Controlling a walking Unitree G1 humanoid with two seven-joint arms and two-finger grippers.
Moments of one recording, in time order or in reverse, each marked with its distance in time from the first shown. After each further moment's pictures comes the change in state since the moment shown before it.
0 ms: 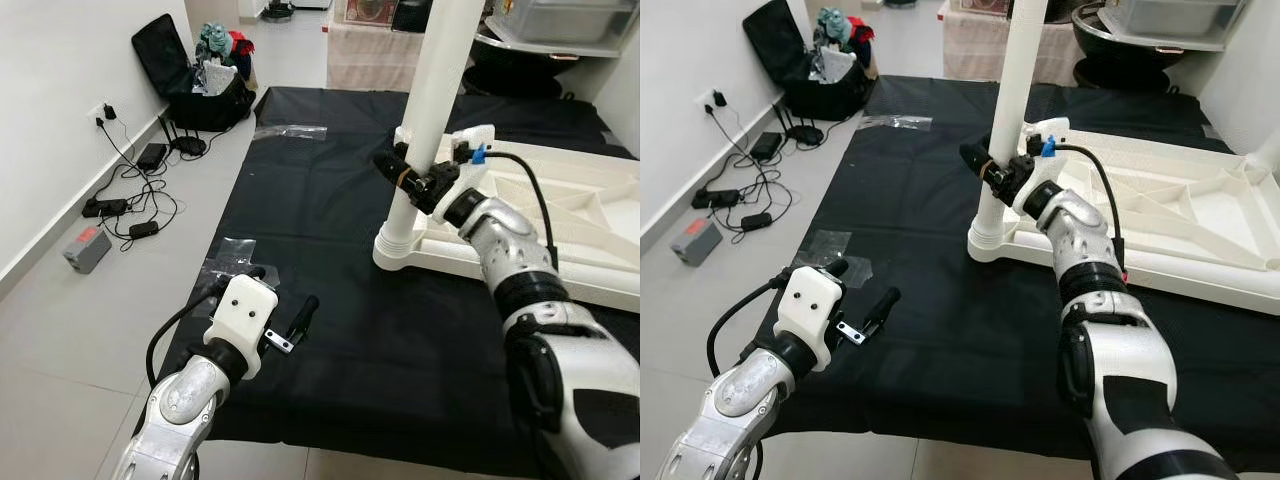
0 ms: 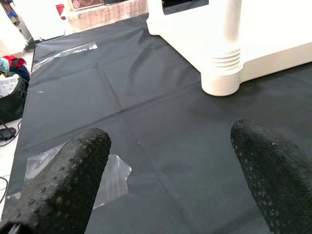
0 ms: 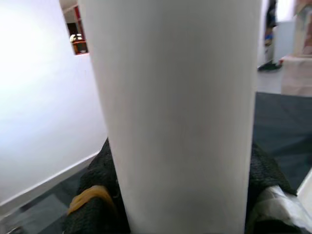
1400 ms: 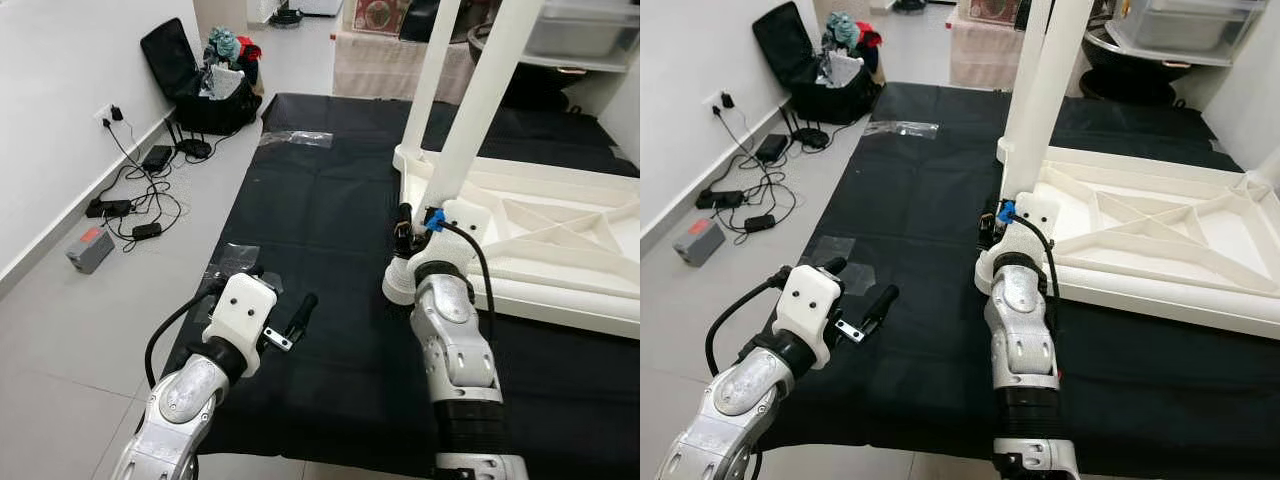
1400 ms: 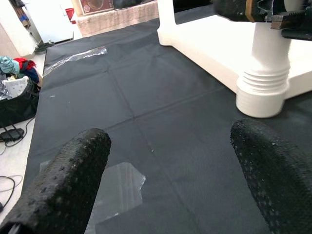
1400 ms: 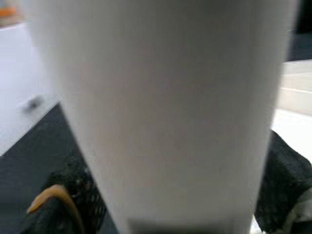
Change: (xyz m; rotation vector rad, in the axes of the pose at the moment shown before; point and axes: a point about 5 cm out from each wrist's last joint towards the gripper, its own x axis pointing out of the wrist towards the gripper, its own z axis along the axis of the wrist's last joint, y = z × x) left arm 0.002 0.001 0.001 0.001 -0.012 0.009; right arm -0.045 0.048 -0.041 -0.002 0.103 -0.498
